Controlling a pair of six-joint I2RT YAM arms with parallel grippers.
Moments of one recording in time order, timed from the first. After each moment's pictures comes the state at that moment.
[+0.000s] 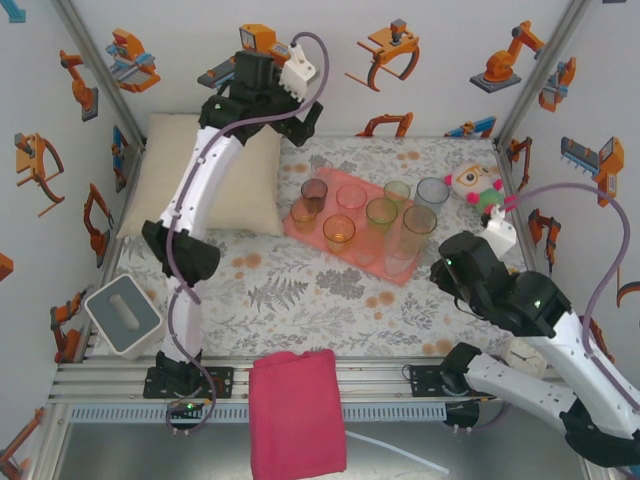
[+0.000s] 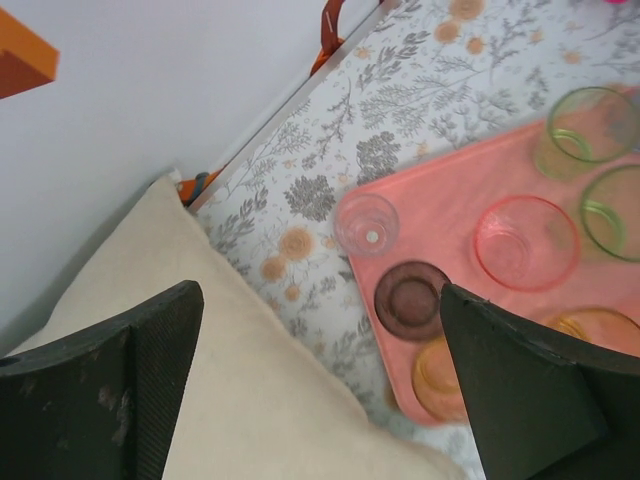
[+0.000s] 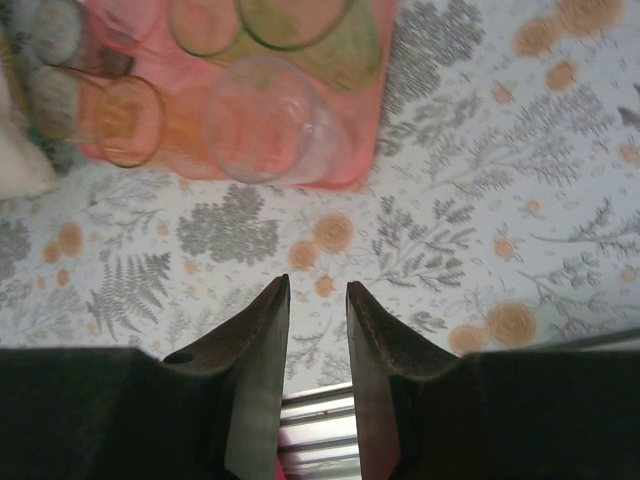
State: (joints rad) left arm -0.50 2.14 2.56 -0.91 0.21 0.36; right arm 0.78 0.74 1.10 -1.25 0.55 1.05
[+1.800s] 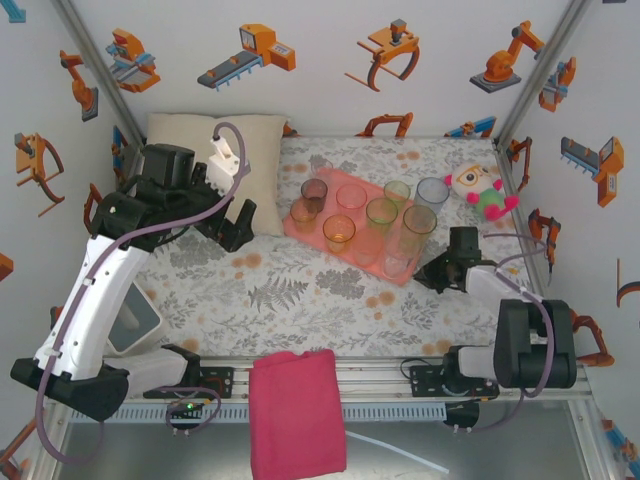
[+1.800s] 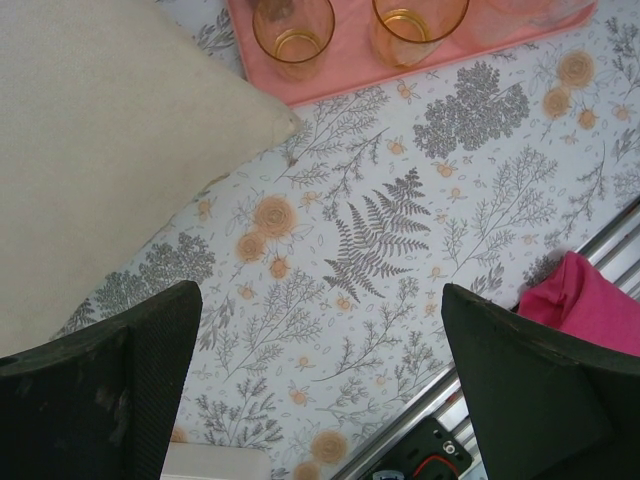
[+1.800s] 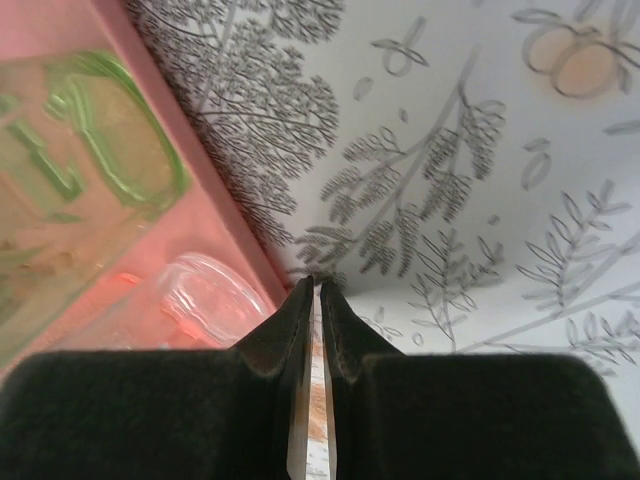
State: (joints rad) left arm -0.44 1.19 1.53 -1.08 0.24 0.27; right arm 0.00 1.32 0.51 -0.24 -0.18 1.00
